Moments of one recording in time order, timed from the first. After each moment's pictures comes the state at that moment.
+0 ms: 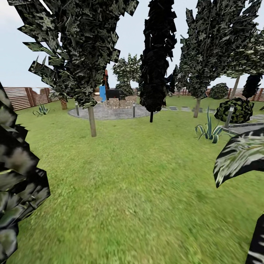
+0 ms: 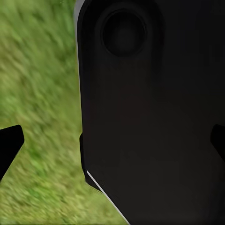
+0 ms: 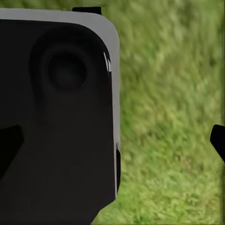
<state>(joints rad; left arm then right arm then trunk) 0.02 0.04 0.00 -0.01 0.00 0.00 -0.04 -0.06 -0.07 0.01 0.05 -0.02 0.01 0.01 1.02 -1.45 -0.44</state>
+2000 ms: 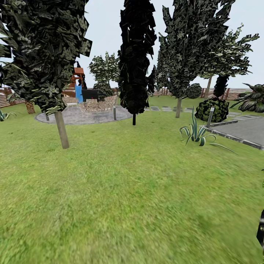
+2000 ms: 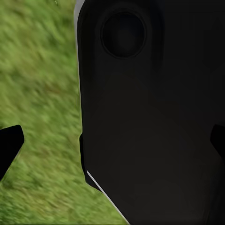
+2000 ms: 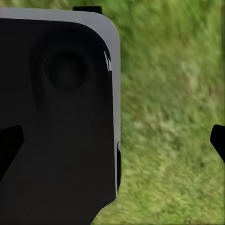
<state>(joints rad) 0.02 0.04 0.00 -0.01 0.00 0.00 -0.04 -0.06 -0.07 0.01 0.05 -0.02 0.01 0.01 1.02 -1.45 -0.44</state>
